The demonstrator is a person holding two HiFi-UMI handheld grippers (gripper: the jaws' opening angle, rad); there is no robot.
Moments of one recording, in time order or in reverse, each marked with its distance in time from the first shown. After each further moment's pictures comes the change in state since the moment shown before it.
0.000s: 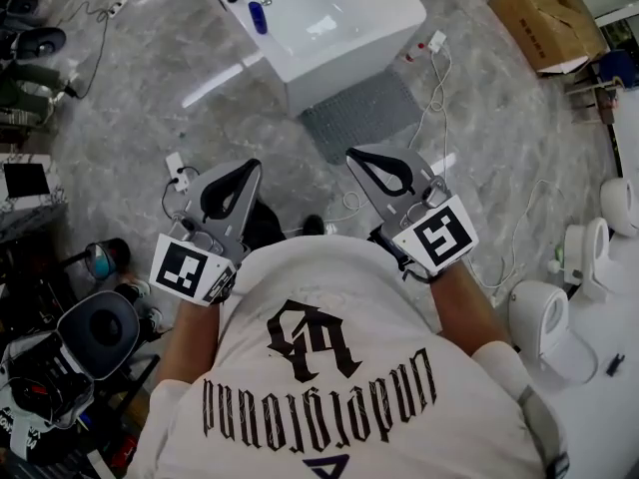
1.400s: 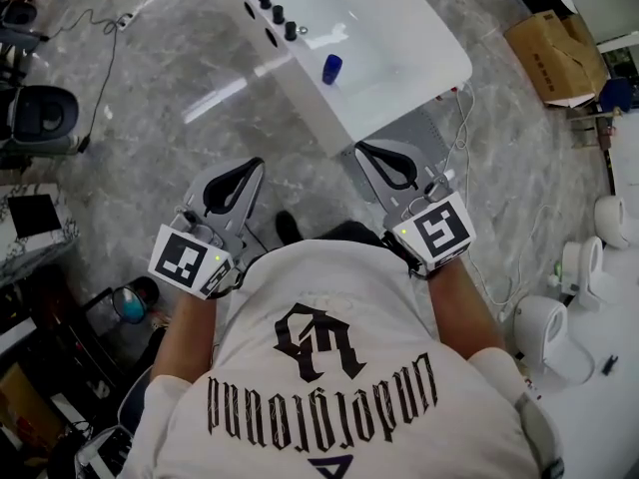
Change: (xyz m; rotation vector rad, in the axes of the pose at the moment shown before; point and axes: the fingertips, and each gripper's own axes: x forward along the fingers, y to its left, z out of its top) left arm -0.036 0.374 0.024 -0.050 -0.015 -0.065; right arm 0.357 -0.053 0.091 -0.026 0.085 -0.099
